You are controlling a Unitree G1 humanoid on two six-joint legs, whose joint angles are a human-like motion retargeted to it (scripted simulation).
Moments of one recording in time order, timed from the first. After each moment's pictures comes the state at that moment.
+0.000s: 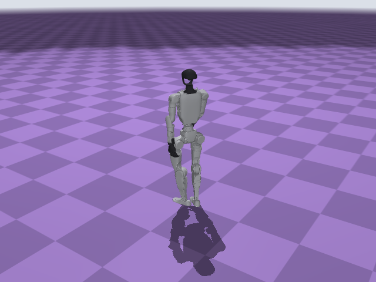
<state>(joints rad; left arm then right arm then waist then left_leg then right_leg) 0.12 0.15 0.43 1.70 0.05 0.08 -0.14 -0.26 -0.05 0.12 1.16 -0.47 -0.07 0.15 -0.16 0.00 -0.16 -0.06 -0.03 0.41 0.05 -0.11 0.02 -0.03 0.01 -0.34 0.18 -0.11 0.10</state>
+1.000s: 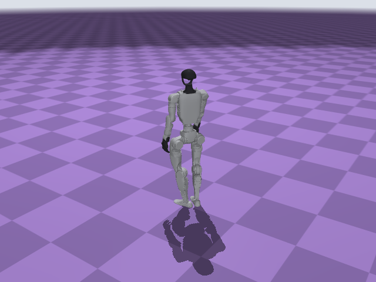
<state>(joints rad) 0.09 0.10 0.36 1.33 0.03 -0.02 -0.13 -0.34 -0.05 0.17 1.44 -0.30 0.10 0.18 -0.18 -0.01 -0.14 -0.02 -0.02 0.46 0.06 -0.14 -0.01 -0.01 0.01 -0.31 0.09 -0.10 0.07</state>
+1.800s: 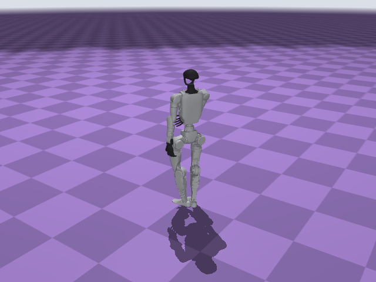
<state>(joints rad) 0.14 0.17 0.45 1.57 0.05 0.04 -0.19 -0.36 0.08 0.08 1.01 0.00 0.05 0.19 -0.11 -0.04 -0.15 -0.04 -0.02 0.47 0.12 -0.16 0.02 0.00 0.04 -0.33 0.10 -0.18 0.08</state>
